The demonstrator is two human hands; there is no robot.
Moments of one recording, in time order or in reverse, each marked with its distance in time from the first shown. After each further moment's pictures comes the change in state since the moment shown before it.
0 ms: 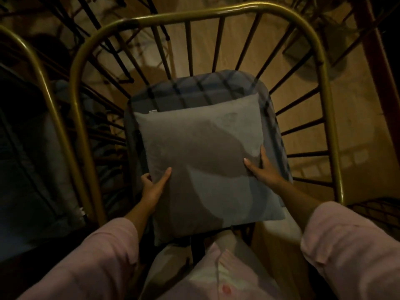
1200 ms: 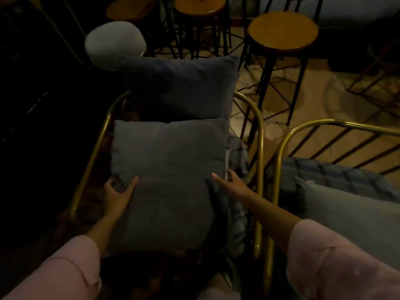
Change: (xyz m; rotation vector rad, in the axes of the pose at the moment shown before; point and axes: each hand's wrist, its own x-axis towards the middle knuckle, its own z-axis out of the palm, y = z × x) left_hand 0.072 0.015 -0.585 -0.109 0.614 0.213; right_hand -0.142 -0.353 0.487 -0.010 -0.442 -0.272
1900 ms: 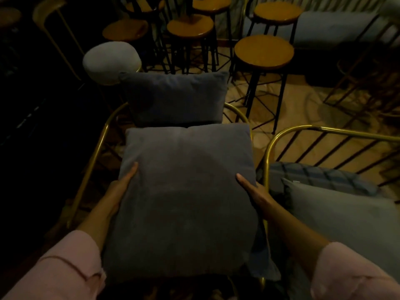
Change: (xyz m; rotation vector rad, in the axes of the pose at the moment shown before) left_hand -0.010 0.051 -0.025 -0.180 -0.368 -0.207; right_hand -0.059 0.012 -0.044 0.309 0.153 0.009
